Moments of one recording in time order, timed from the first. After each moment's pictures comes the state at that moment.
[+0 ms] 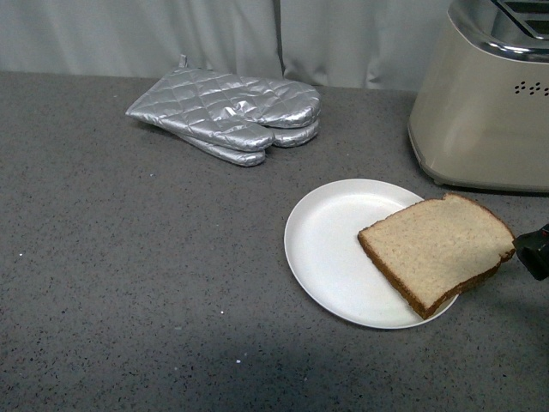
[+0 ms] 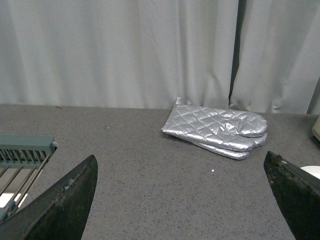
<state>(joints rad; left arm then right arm) 0.00 0.00 0.02 0.00 0.00 0.00 0.15 1.88 0.25 0.95 0.16 0.92</state>
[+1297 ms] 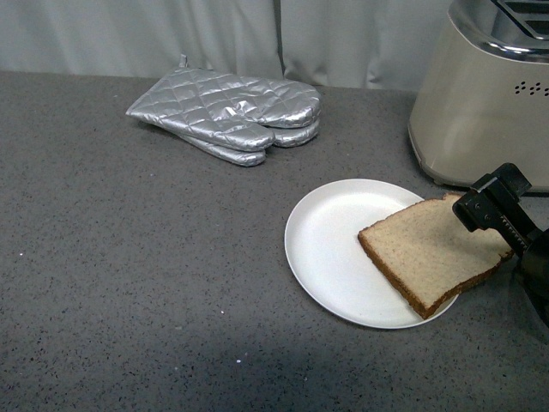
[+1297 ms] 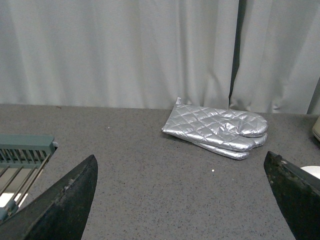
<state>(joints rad) 0.00 0.00 0.02 0.00 0.00 0.00 0.23 2.04 0.48 0.86 0.20 0.98</state>
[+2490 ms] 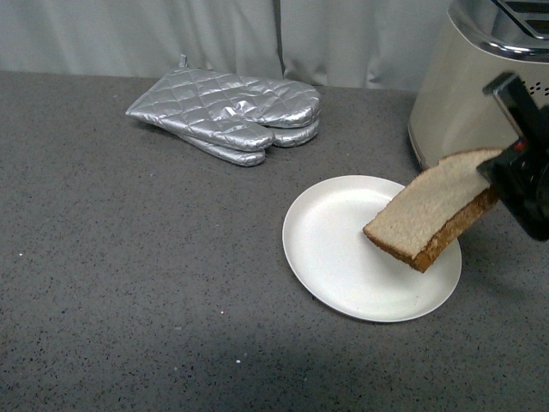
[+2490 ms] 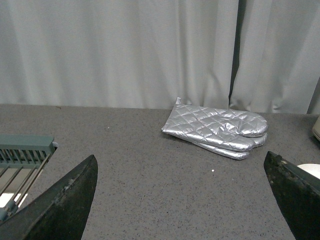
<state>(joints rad) 0.00 0.00 0.02 0.00 0.00 0.00 0.28 1.72 0.52 0.63 0.14 0.99</state>
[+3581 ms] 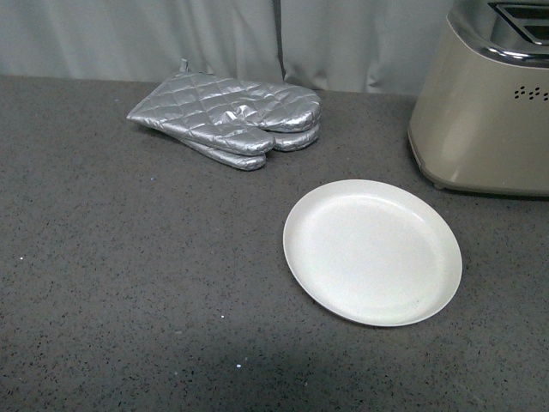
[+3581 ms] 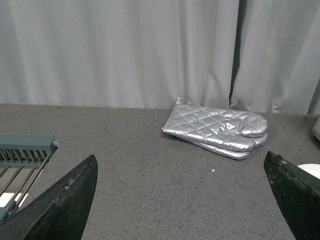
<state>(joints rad) 0.00 0.00 0.02 0.00 0.00 0.00 0.08 1.48 0.95 0.33 0.87 0.41</state>
